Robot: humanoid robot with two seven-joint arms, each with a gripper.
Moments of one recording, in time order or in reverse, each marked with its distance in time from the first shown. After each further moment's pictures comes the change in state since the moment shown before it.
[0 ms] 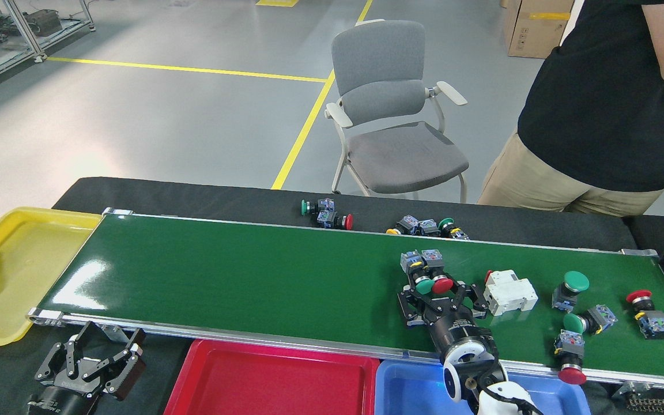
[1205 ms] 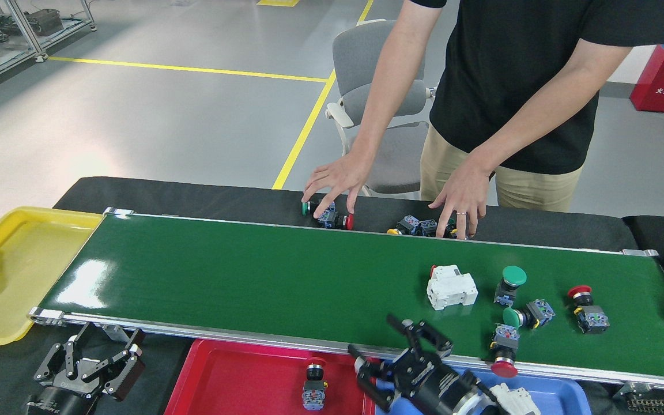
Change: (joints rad) left arm 0.004 0.004 -0.001 -0.001 0.000 0.001 0.000; right arm 0.152 -0.006 -0.136 -0.244 -0.004 -0.204 0.034
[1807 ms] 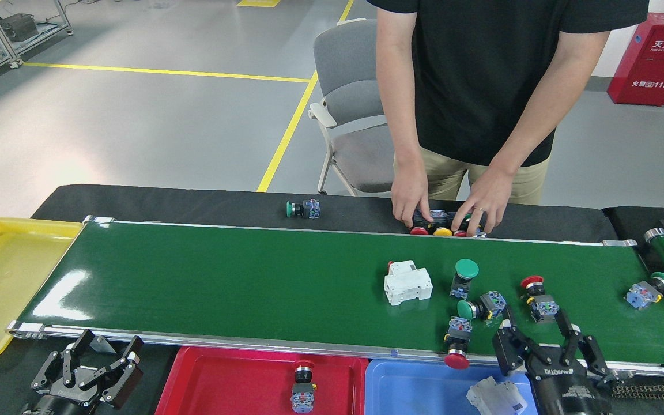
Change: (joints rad) left arm 0.027 0.000 0.007 -0.009 0.001 0.001 0.000; right arm 0.229 -0.013 -0.239 -0.054 -0.001 0.157 -0.102
